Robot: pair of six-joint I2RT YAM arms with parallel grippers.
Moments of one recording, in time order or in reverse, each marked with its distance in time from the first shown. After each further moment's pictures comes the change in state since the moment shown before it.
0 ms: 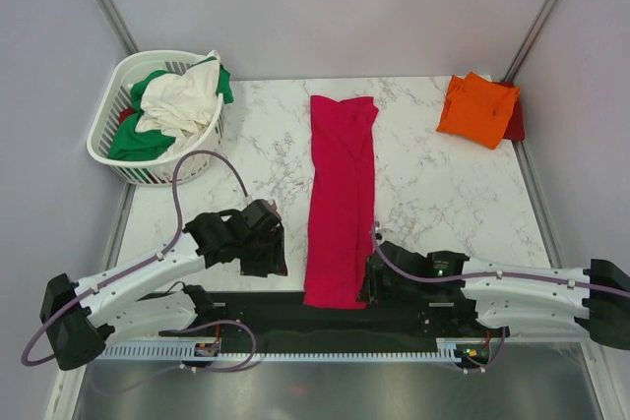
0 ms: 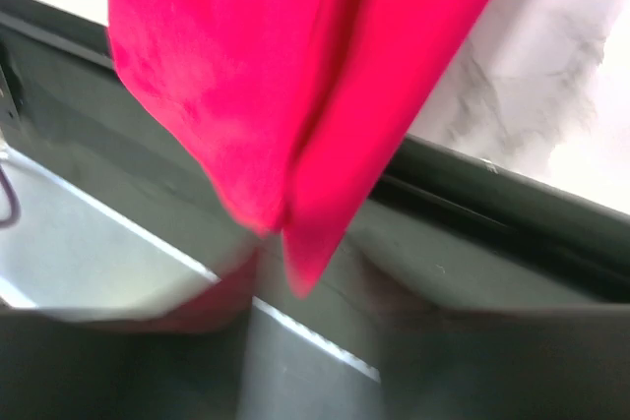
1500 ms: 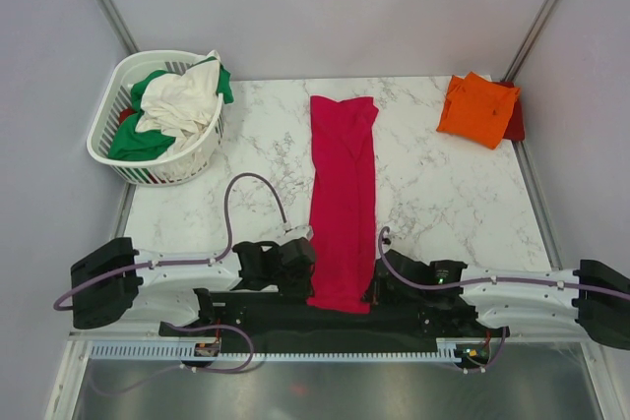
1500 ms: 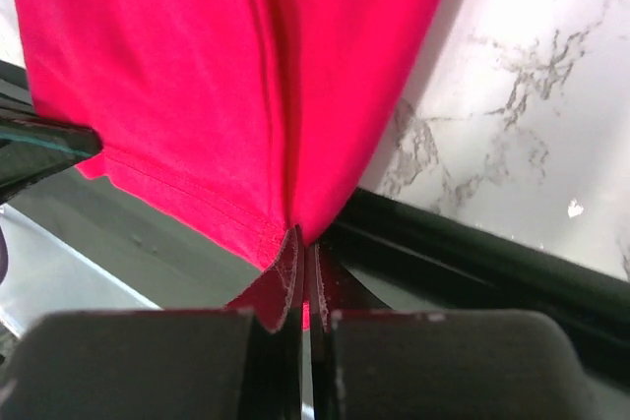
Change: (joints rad) left arm -0.317 0.246 -0.238 0.602 -0.064 -0.193; right arm 0.004 -0.018 -0.191 0.201 0.059 0.103
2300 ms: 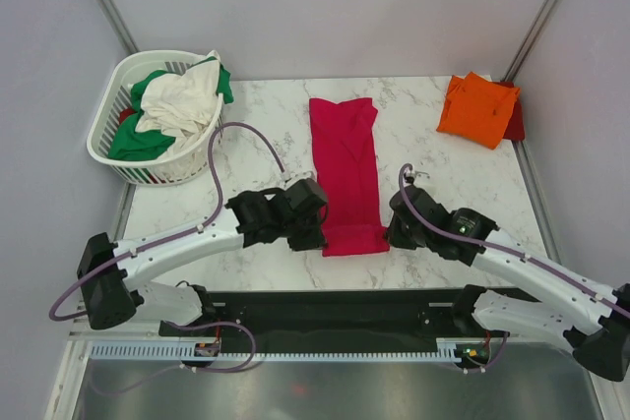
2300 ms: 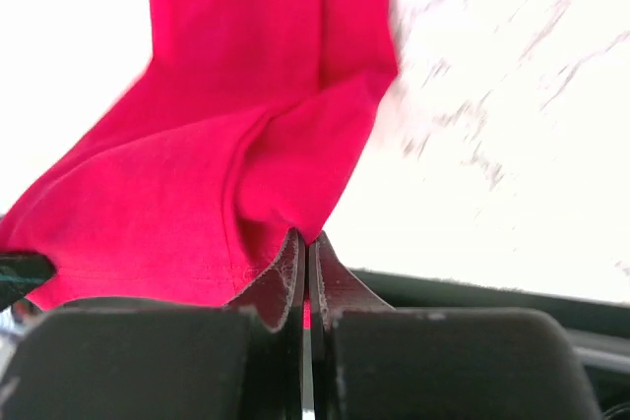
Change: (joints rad) left arm 0.127 0.037 0.530 -0.414 -0.045 -0.025; right arm -0.316 -0.017 0.527 -0.568 0.171 -0.289
